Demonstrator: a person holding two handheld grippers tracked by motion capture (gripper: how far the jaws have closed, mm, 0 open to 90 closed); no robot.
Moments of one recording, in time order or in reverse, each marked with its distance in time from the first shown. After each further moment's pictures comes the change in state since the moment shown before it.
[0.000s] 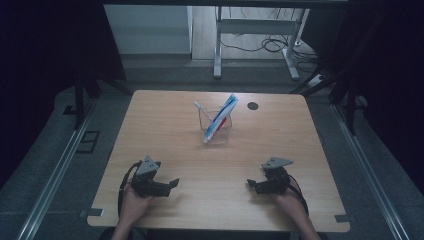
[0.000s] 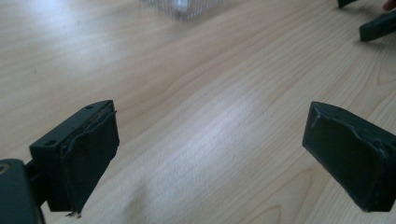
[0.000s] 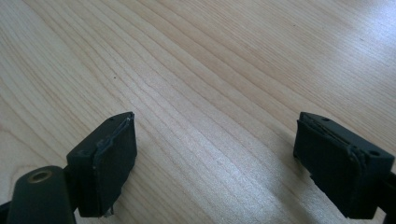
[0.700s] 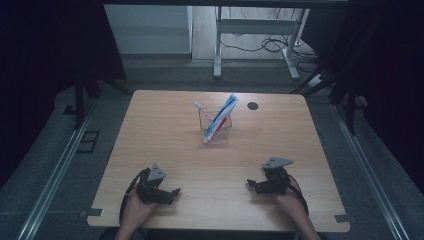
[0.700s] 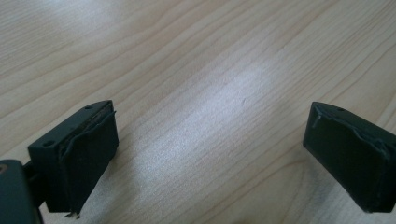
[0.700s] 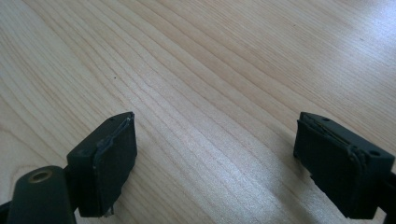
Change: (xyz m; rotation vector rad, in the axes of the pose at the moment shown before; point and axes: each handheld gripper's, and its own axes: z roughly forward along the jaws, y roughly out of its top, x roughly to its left) left arm -0.010 -0.017 0.022 0.188 0.049 0.060; right arm 0.000 0.000 0.000 0.000 0.000 0.001
